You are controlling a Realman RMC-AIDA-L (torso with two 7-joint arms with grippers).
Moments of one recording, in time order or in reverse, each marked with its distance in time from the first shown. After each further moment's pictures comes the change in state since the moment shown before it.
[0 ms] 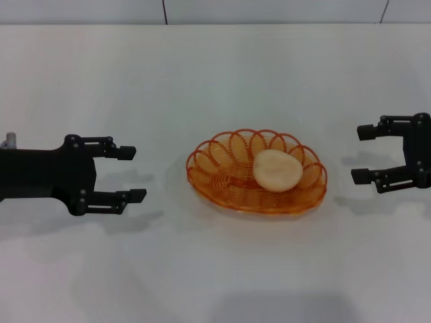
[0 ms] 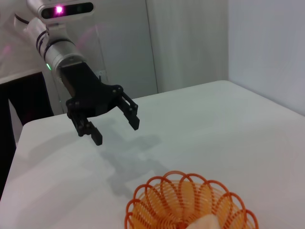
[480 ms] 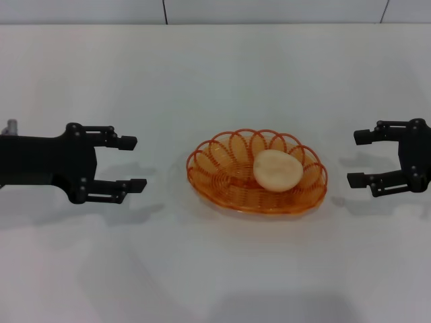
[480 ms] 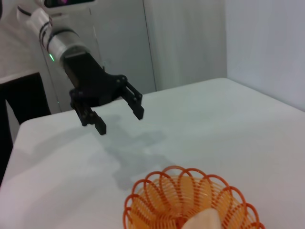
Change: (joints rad) left arm -0.045 0.020 -0.005 -0.018 0.011 0.002 -0.014; right arm 0.002 0.007 0.000 0.035 -0.007 0.029 -0.026
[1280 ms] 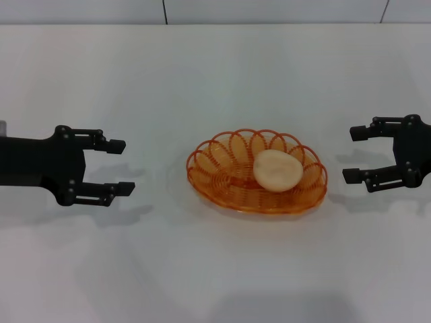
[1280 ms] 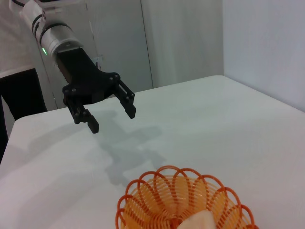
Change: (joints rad) left arm -0.003 0.024 0.001 0.000 0.029 0.002 -0.018; right arm 0.015 0.003 -0.008 0.002 -0.004 0.020 0.008
